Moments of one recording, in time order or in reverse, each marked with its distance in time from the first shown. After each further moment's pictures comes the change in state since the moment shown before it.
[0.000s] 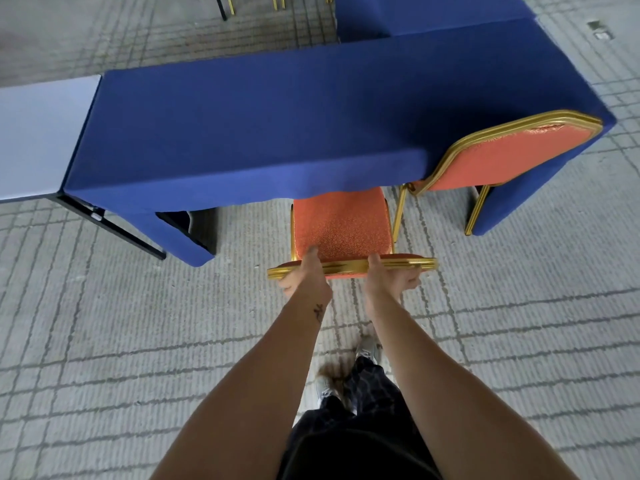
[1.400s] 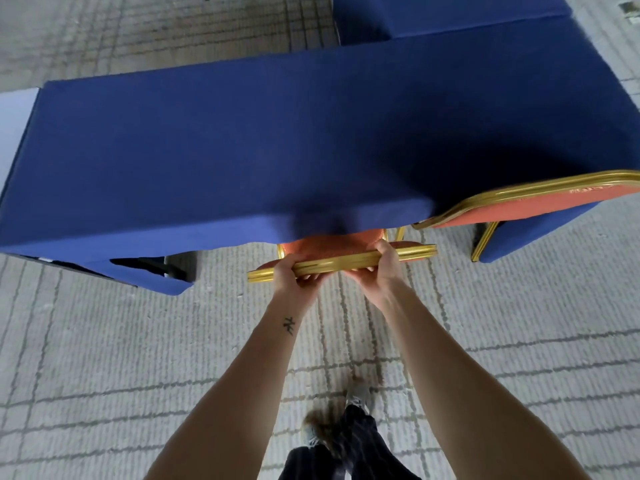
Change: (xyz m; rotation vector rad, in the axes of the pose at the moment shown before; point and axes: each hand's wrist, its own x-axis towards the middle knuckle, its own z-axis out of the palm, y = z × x) left_hand 0.078 0.131 0.174 -0.575 -0.579 -0.121; right_hand 0.199 -0.138 0.125 0.351 -0.457 0.318
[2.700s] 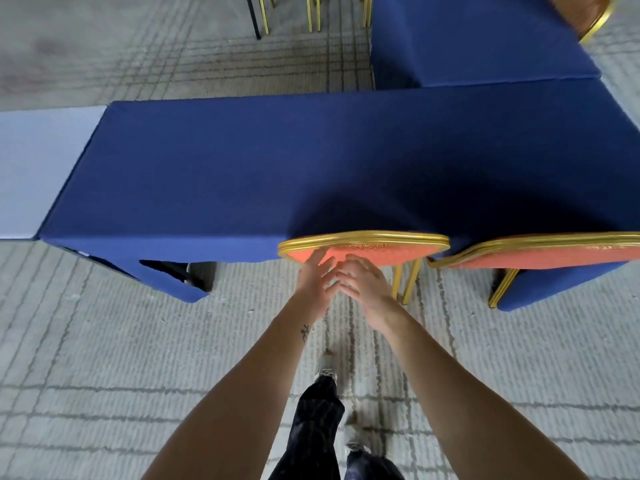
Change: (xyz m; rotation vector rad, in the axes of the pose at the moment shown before) left_hand -0.008 0.006 0.042 0.432 -0.022 0.115; right_hand -0.029 -0.011 0.036 -0.619 -0.310 -0.137
